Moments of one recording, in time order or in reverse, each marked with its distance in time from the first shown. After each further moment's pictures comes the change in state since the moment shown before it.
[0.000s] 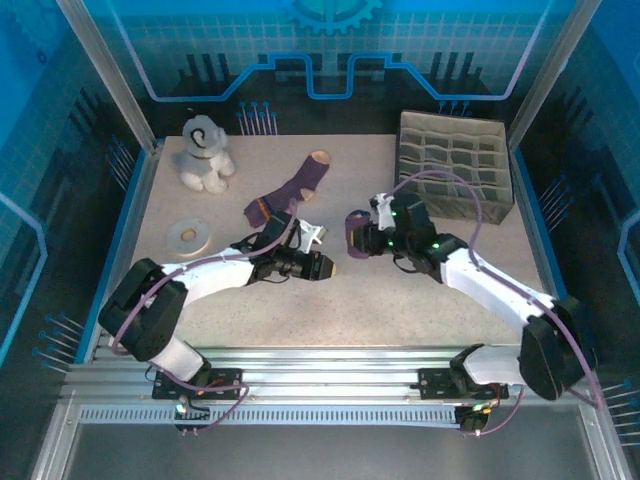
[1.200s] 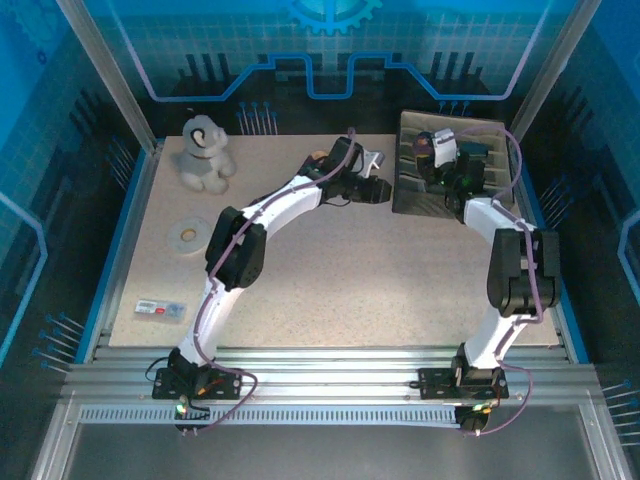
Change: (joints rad) left arm 0.000 0.836 1.260 -0.328 -0.039 -0.013; right arm -0.517 0.529 0.306 0.496 -0.056 -0.544
